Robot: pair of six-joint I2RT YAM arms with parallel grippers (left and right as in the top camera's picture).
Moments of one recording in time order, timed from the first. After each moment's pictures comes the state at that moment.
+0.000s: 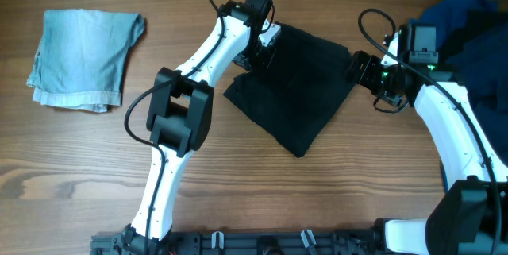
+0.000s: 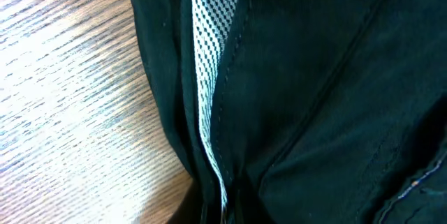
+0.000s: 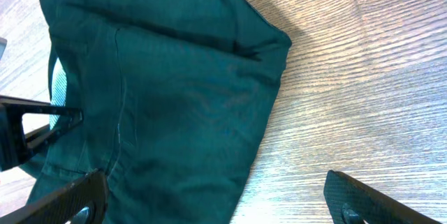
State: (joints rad) left arm -0.46 2.46 2.11 -1.08 0.21 0.00; right arm -0.04 1.55 1.11 -0.69 -0.25 0.41
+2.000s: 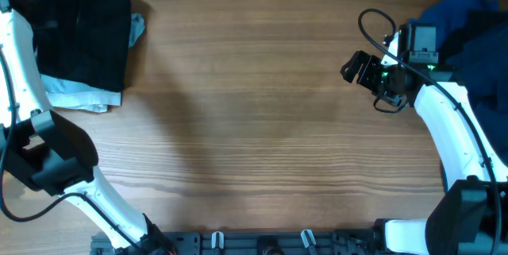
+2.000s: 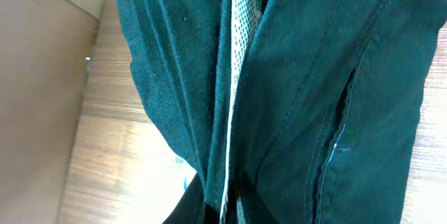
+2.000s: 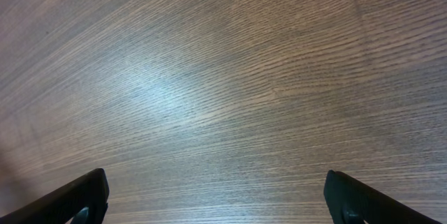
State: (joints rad) left arm 0.41 2.08 2.09 -0.93 -0.07 0.36; right arm -0.04 1.55 1.11 -0.69 -0.25 0.41
